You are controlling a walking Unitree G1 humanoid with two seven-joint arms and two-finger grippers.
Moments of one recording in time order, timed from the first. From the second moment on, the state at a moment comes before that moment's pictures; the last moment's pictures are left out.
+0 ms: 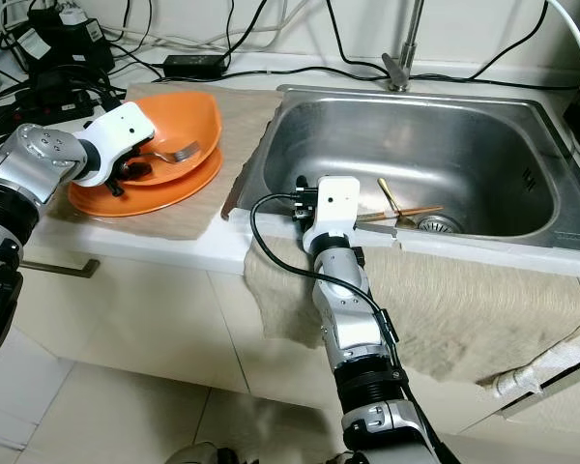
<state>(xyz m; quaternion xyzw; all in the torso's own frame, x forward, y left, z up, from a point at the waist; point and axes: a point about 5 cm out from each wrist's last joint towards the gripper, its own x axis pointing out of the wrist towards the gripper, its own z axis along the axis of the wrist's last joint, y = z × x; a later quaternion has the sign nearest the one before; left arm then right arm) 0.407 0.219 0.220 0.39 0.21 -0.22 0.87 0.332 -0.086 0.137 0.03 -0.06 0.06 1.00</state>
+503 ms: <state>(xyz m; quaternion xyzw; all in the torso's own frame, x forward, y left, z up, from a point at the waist) 0.407 0.219 0.221 0.39 0.21 -0.21 0.87 0.331 -0.085 0.136 0.03 -0.06 0.06 1.00</state>
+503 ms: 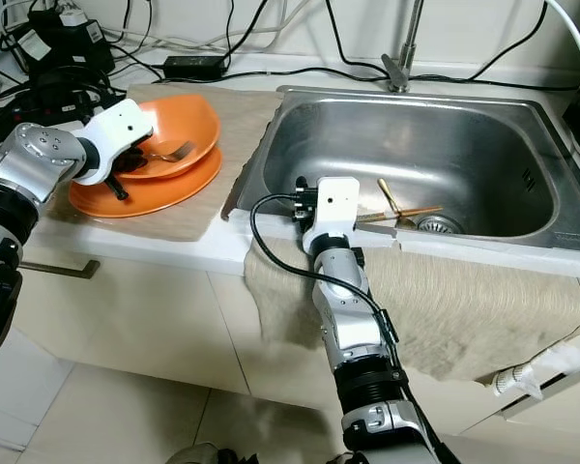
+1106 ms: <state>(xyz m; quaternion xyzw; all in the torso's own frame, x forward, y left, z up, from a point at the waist) 0.407 0.220 0.221 0.37 0.20 -0.21 0.88 0.331 -0.084 0.136 0.03 -0.06 0.07 1.00</state>
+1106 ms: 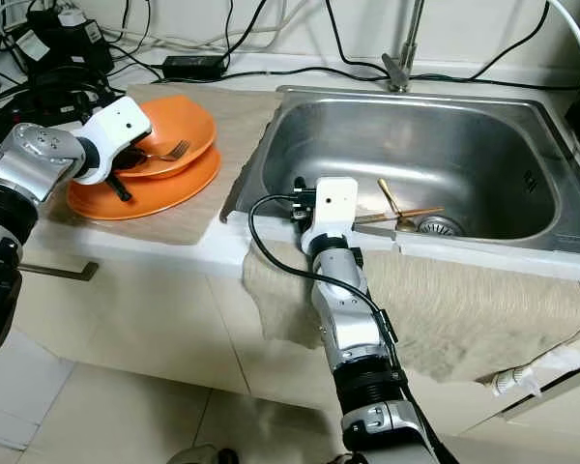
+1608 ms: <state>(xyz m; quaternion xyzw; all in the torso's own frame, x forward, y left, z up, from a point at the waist) 0.412 0.208 0.215 0.19 0.12 -0.14 0.97 0.332 -0.083 0.138 0.03 -0.06 0.07 1.00</state>
